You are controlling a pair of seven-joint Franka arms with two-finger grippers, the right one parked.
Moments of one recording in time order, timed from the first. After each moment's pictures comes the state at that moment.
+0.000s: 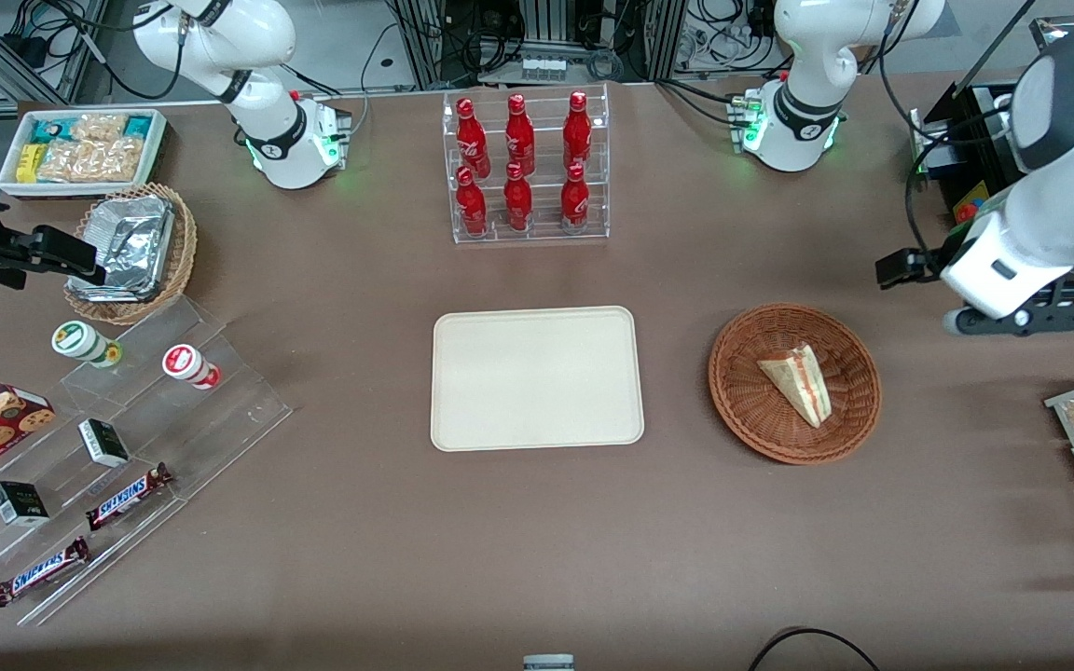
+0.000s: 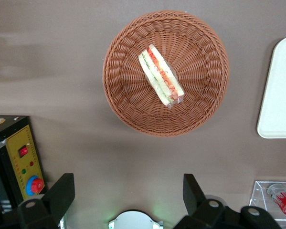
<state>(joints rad) -0.01 0.06 -0.10 -1.72 0.04 1.55 -0.12</state>
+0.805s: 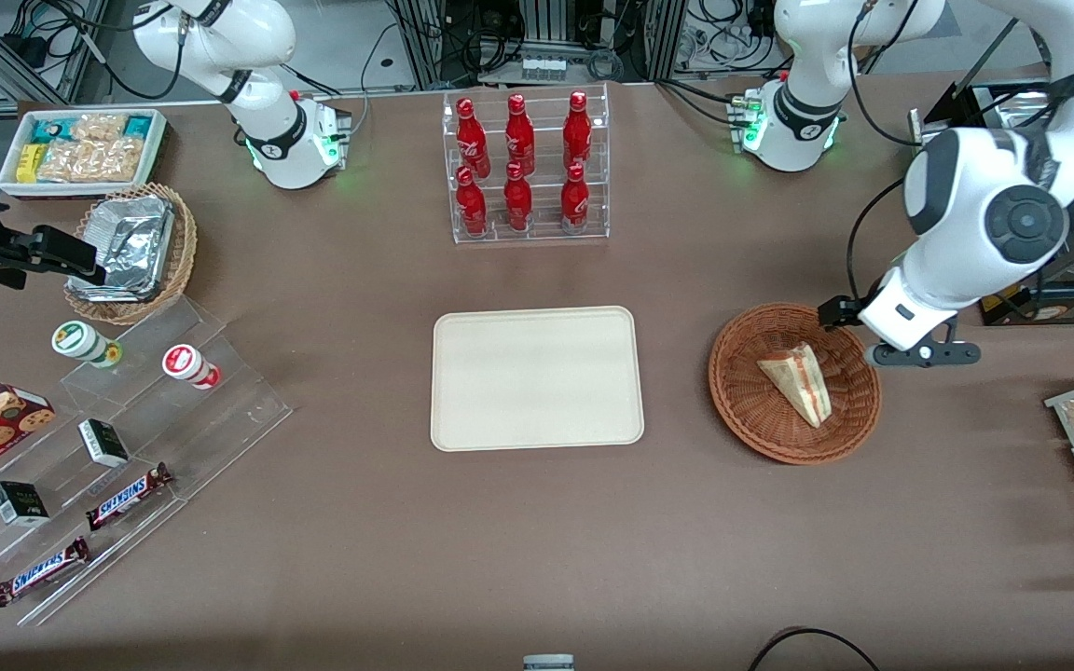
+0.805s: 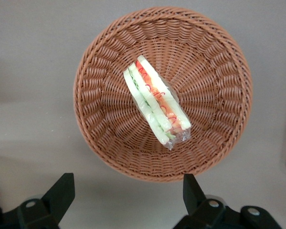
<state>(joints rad) -0.02 0.04 -0.10 -2.14 0.04 2.06 -0.13</state>
